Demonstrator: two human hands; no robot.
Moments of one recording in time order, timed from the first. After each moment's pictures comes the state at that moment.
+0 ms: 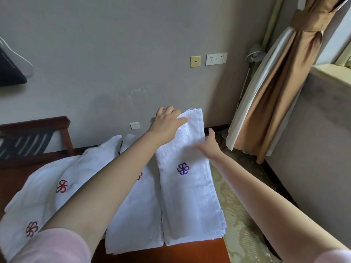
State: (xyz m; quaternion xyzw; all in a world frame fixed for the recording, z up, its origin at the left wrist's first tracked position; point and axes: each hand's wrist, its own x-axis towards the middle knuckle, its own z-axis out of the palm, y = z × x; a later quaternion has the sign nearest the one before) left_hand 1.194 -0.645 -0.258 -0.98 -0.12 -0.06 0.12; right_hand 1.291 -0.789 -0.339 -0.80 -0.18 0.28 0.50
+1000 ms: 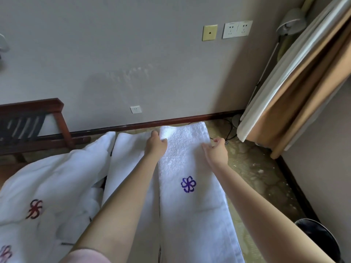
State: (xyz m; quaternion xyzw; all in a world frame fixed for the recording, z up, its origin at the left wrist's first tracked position) left_hand 1.244 -0.548 -0.420 -0.78 -0.51 -0.05 -0.35; right_hand 1.357 -0.710 -0.436 -0.86 -0.05 0.24 0.46
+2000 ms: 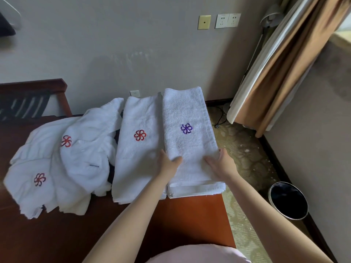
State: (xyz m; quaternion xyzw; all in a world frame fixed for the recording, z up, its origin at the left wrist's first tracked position) left_hand 1.068 -0.752 -0.435 -0.70 -0.51 -0.06 -0.50; right_hand 1.200 -0.892 -0.434 -0.90 -0.16 0.25 0.31
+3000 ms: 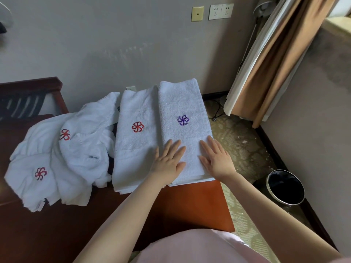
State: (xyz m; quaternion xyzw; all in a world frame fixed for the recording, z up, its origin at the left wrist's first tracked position) left_hand 1.034 -0.761 -0.456 -0.98 -0.17 0.10 -0.08; right_hand 1.178 -0.924 -0.461 -0.89 -0.43 0.12 0.13
